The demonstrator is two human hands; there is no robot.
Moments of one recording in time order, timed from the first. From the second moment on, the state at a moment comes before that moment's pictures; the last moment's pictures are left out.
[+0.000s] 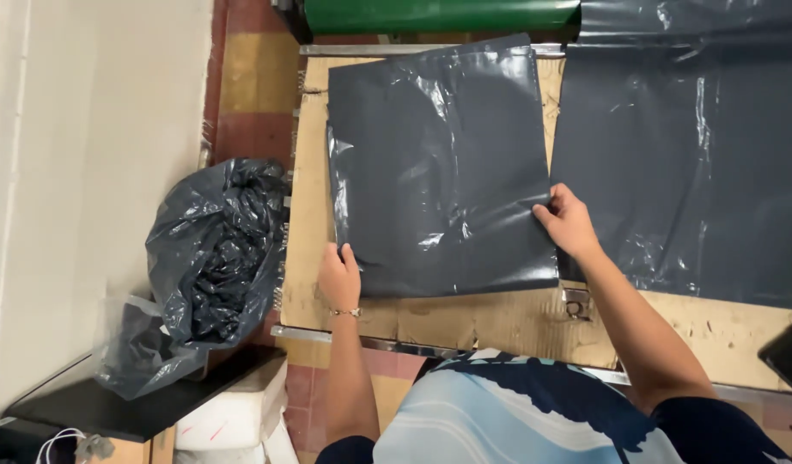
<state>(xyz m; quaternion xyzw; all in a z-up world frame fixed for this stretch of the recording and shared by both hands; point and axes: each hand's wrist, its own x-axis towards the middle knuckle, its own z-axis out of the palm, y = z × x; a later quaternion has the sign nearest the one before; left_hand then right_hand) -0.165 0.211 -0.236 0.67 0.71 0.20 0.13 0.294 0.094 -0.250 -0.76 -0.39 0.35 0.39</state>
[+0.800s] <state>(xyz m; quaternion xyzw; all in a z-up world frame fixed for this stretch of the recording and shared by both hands) 0.006 0.253 -0.202 0.89 0.41 0.13 0.12 0.366 0.367 -0.177 -0.82 -0.18 0.43 0.35</state>
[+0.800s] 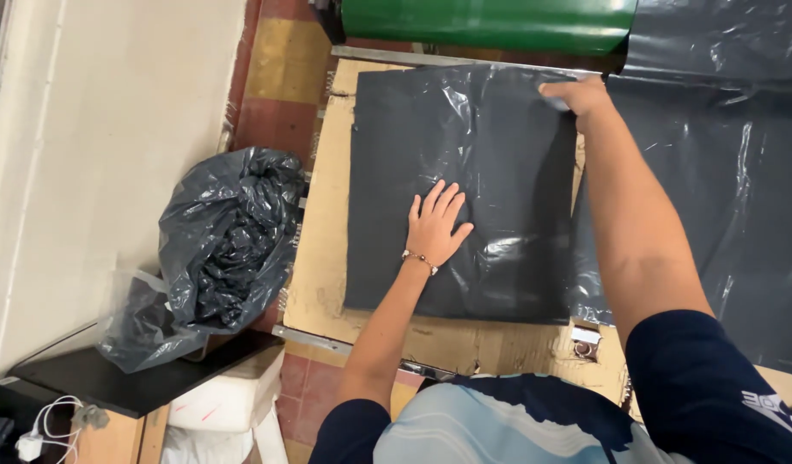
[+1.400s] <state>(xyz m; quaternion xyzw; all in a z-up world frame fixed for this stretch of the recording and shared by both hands) -0.130 0.355 -0.238 0.22 0.58 0.32 0.72 0.239 0.038 -0.160 -0.64 -0.61 0.17 0.43</state>
